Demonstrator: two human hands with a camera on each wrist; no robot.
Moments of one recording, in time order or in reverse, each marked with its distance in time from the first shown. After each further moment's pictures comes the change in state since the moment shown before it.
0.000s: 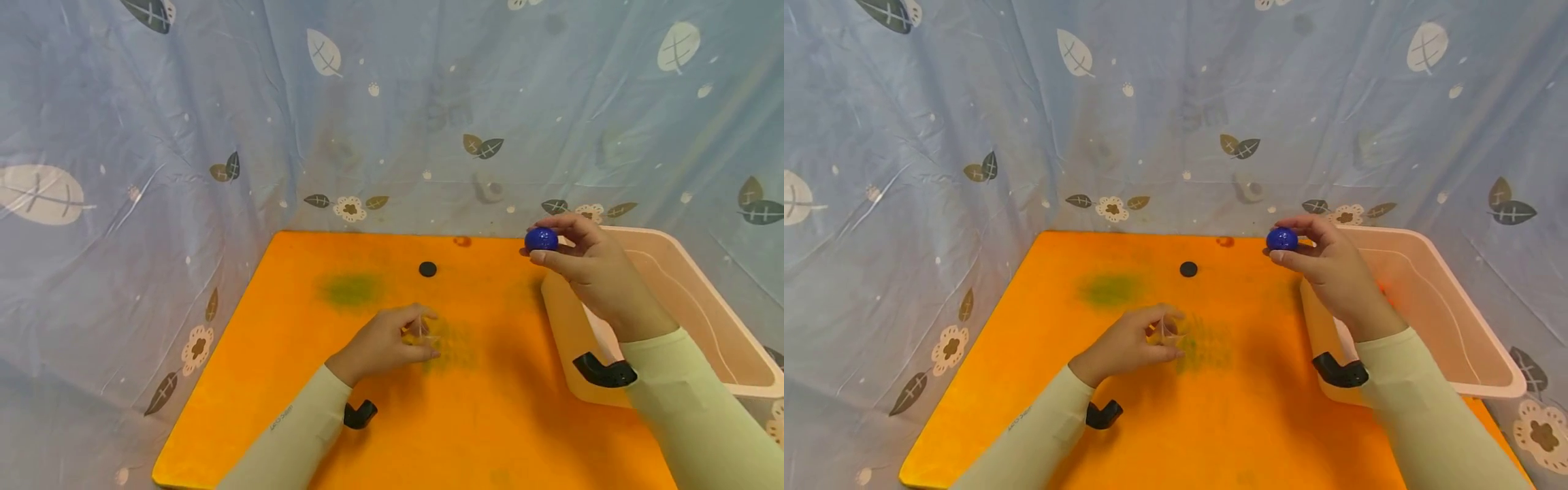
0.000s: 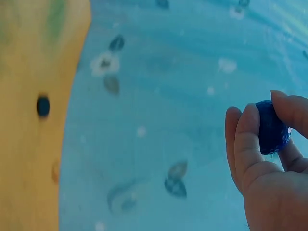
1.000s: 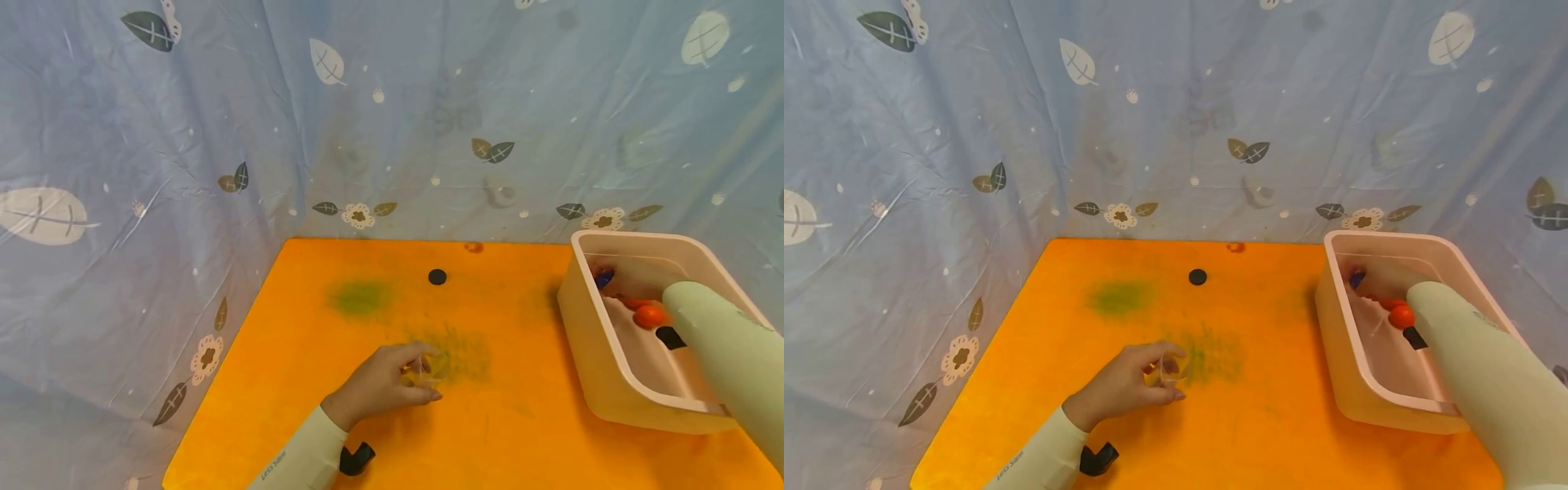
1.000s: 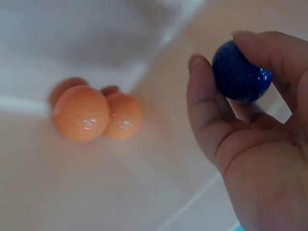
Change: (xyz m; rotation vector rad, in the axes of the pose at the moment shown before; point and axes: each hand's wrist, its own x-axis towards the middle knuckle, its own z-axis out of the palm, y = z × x) left_hand -0.027 -0.005 0.017 -0.008 -0.052 -0.034; right_hand 0.040 0.112 -0.162 -0.457 -0.305 0.654
